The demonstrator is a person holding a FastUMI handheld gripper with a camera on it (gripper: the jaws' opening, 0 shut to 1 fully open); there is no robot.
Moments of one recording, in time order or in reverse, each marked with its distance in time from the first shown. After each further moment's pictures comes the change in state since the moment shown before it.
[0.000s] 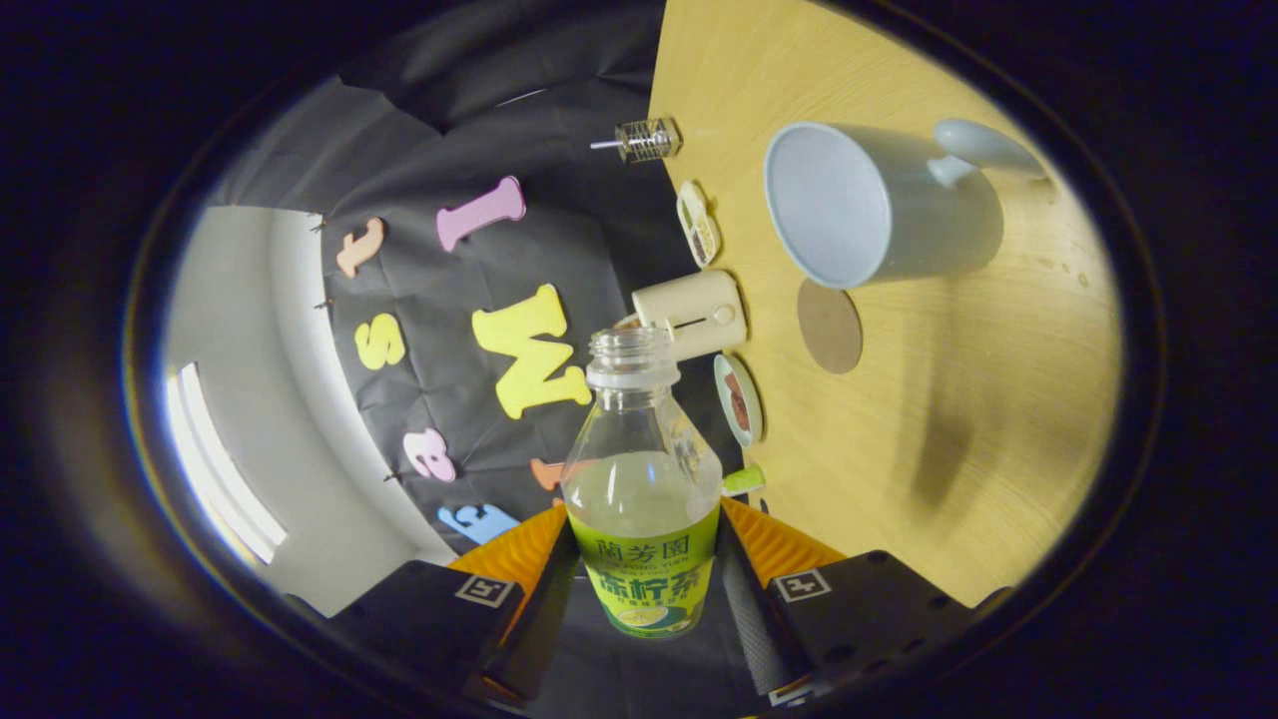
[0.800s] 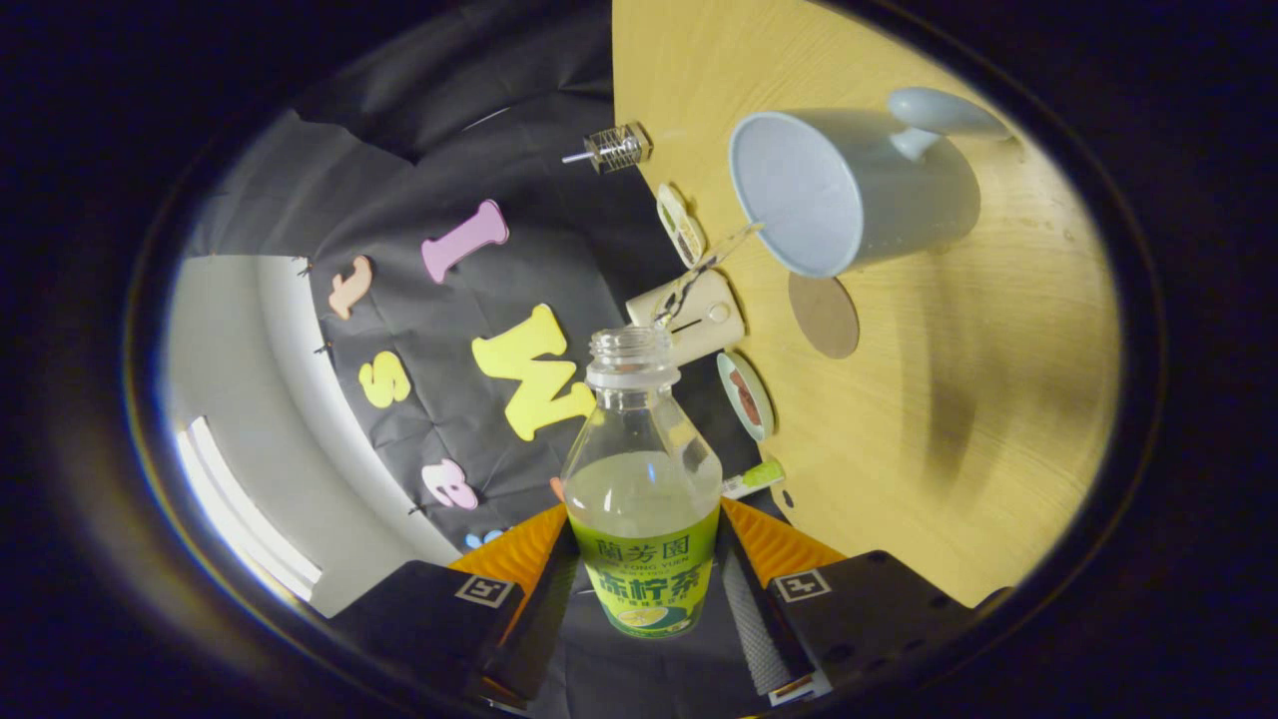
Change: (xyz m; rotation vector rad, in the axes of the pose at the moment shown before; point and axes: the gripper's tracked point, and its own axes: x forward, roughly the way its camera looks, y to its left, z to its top) arm 0.001 0.015 0.005 0.117 -0.019 0.037
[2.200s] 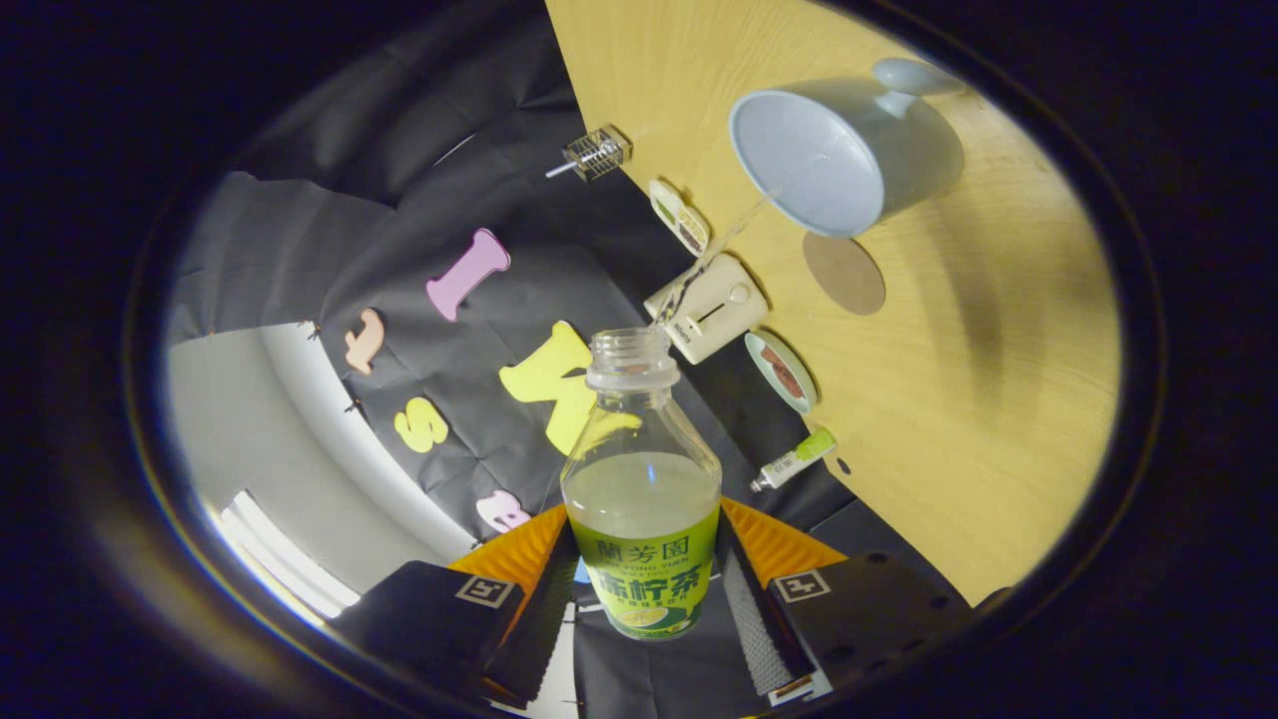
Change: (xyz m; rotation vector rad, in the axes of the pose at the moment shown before) arm 0.002 0.043 -0.004 0.196 0.005 0.109
